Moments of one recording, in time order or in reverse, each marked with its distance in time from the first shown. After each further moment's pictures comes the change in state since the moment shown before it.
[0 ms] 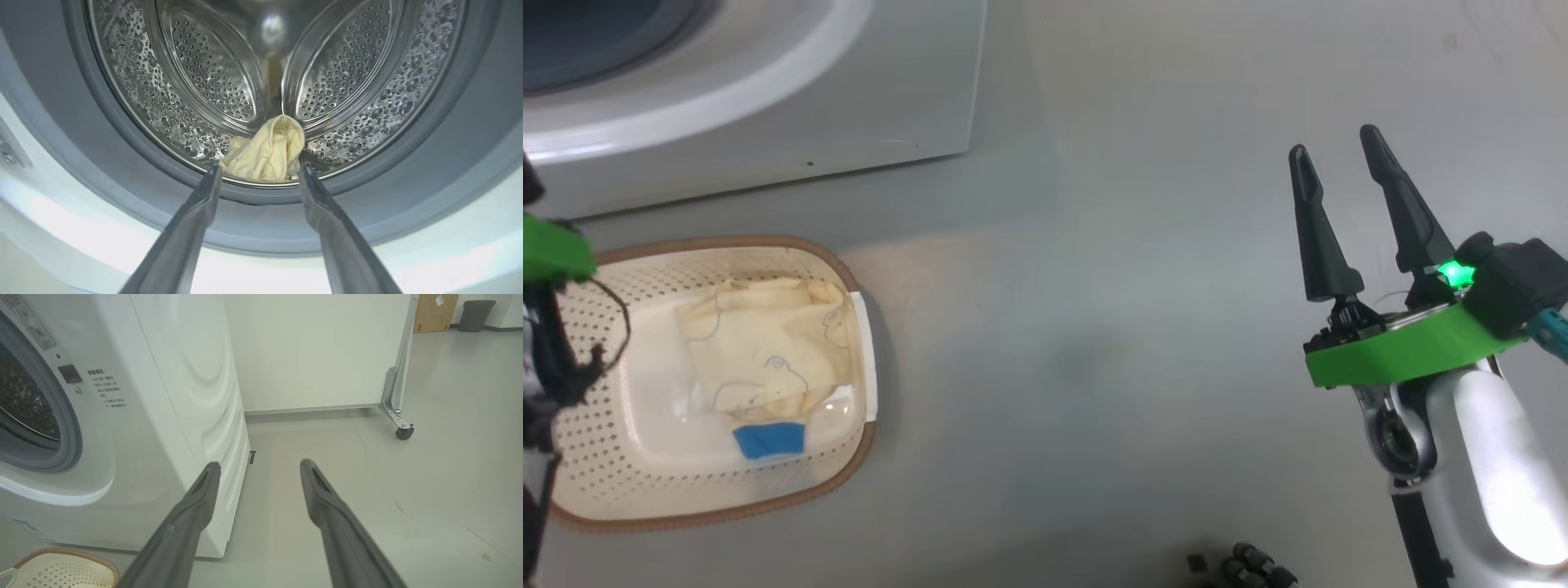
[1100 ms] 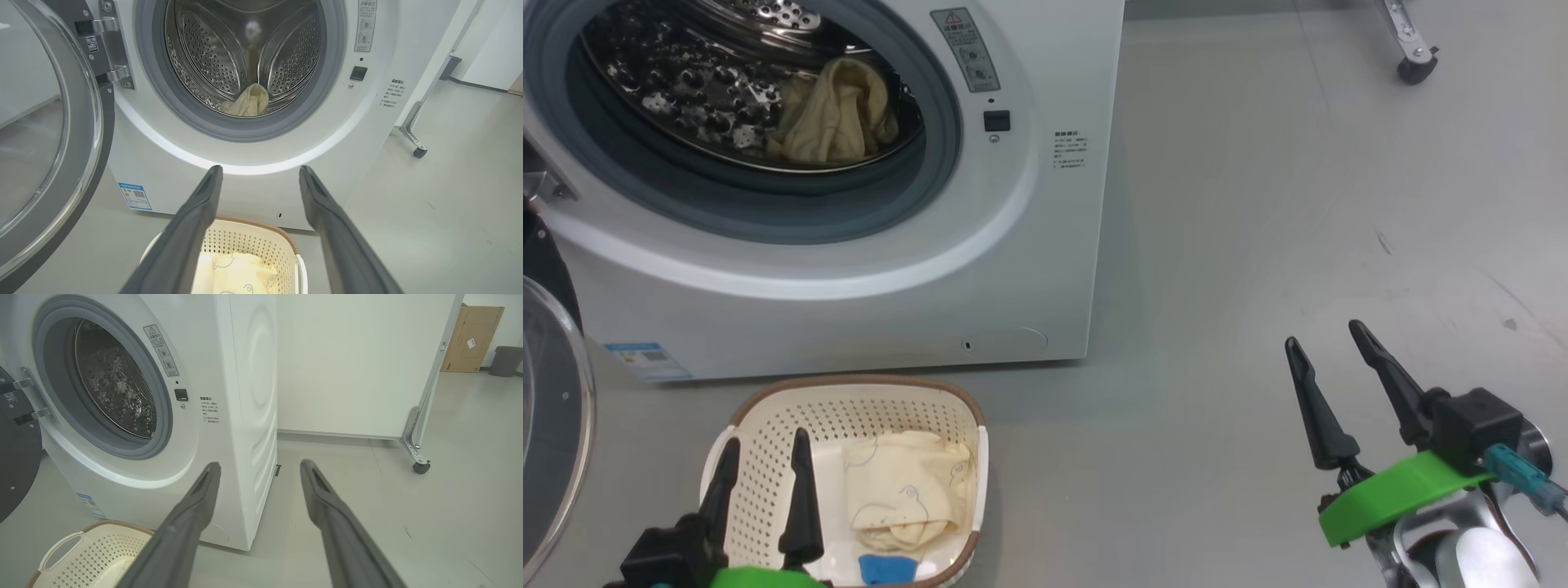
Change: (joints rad) left arm 0.658 -0.174 -0.185 -0.239 0.062 0.011 -0.042; right arm 0.325 0.000 -0.054 -0.061 -0.126 0.000 0.134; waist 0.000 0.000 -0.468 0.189
